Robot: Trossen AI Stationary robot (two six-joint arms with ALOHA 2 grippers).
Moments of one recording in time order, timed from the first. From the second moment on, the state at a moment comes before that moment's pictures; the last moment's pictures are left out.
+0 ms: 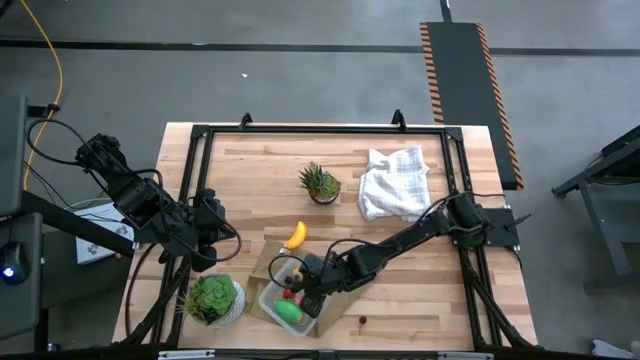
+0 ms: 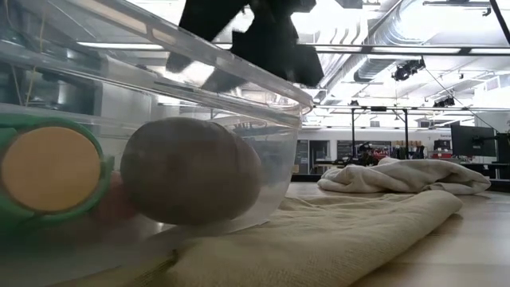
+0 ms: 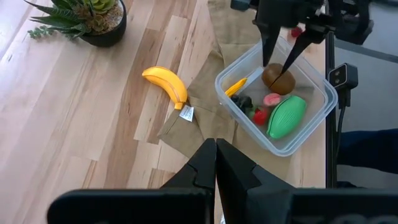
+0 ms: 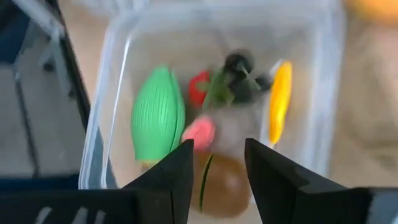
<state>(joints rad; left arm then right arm) -0.58 1.03 1.21 -1.20 -0.43 -0.82 0.42 2.13 1.72 -0.54 0.10 0.93</state>
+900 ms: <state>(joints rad) -0.58 1.03 1.21 -1.21 -0.43 -0.82 0.59 1.46 1.11 -0.45 0.74 1.32</state>
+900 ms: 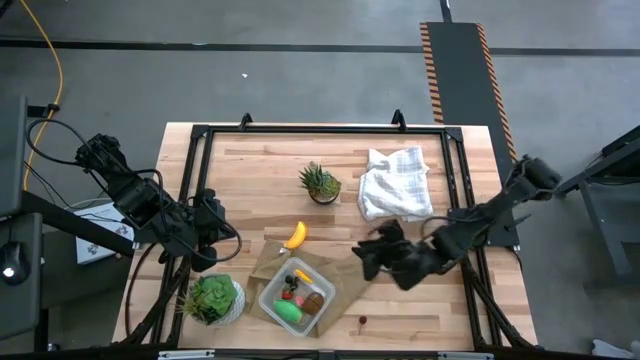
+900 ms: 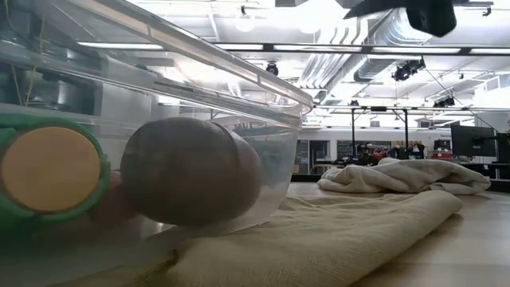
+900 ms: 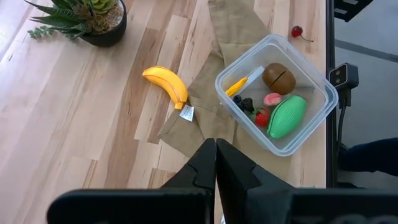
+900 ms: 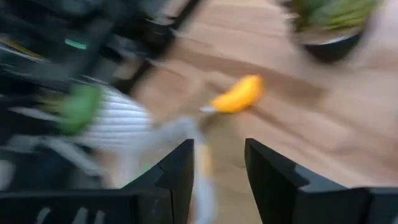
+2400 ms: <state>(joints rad) -0.58 1.17 1.21 -0.98 -0.73 -1.27 1.12 1.72 0.70 0.14 0.90 1.08</state>
